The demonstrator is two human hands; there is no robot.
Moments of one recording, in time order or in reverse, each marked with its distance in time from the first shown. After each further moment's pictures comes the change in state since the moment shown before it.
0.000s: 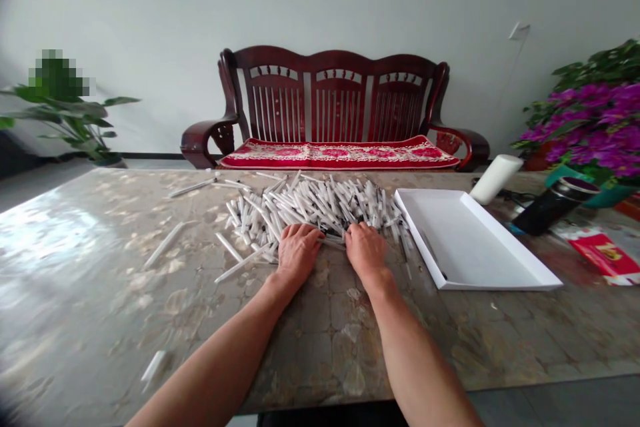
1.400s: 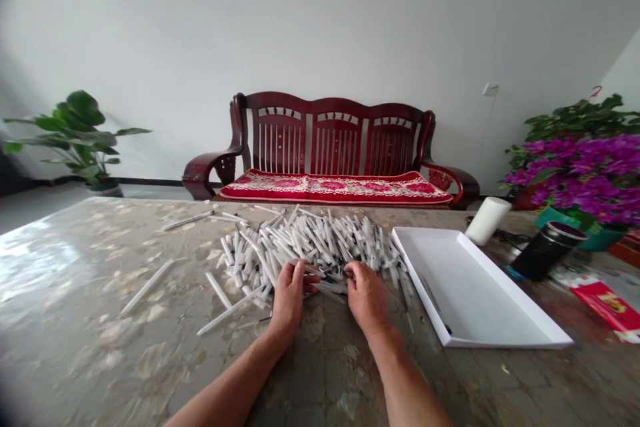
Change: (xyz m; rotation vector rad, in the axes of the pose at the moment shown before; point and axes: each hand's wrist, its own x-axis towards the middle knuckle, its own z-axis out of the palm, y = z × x) left_hand 0.010 0.014 0.016 -1.373 0.296 -0.635; right_hand 0.001 0.018 0.027 0.460 0.215 -0.075
